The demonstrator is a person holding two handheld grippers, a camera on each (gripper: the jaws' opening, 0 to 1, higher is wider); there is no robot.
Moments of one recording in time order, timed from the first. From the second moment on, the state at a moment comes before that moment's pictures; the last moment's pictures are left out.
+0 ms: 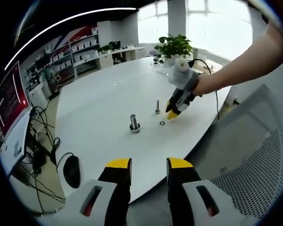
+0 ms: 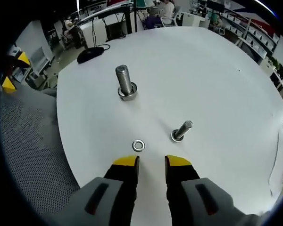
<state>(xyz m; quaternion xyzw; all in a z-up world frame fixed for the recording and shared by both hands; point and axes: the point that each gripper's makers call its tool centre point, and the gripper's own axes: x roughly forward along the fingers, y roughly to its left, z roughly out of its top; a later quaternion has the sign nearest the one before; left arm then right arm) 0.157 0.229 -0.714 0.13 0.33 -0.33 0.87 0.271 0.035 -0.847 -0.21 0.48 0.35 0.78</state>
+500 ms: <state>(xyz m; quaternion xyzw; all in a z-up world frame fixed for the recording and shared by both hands) 0.148 0.220 -0.717 0.13 0.34 -0.36 0.86 0.266 0.063 -0.841 -0.22 0.49 0.34 0.77</state>
